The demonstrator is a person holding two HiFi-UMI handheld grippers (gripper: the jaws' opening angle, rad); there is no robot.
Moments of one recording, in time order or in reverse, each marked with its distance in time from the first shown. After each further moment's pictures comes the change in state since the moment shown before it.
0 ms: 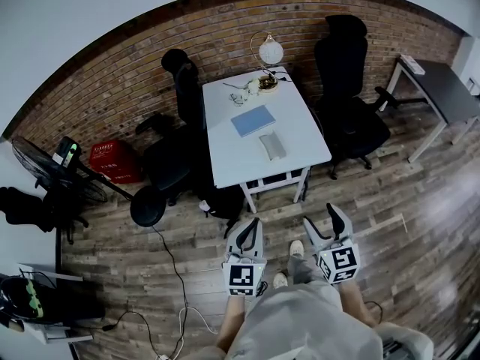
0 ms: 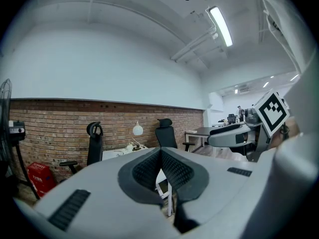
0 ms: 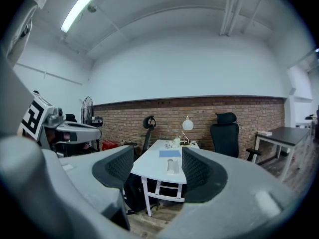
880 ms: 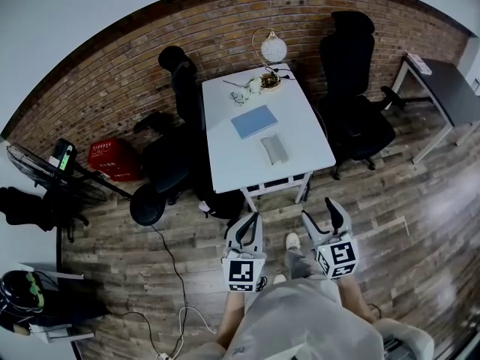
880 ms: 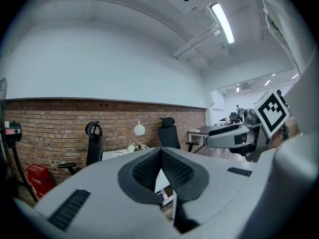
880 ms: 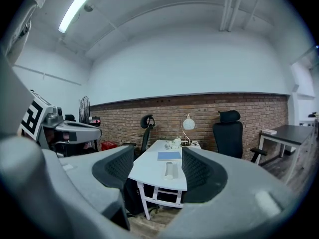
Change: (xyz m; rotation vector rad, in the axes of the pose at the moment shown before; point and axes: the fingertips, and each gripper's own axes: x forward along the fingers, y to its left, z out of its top) left arm 0.057 0.023 0.003 0.008 0.004 0.016; right arm 0.060 -0.028 0.003 0.007 0.004 0.020
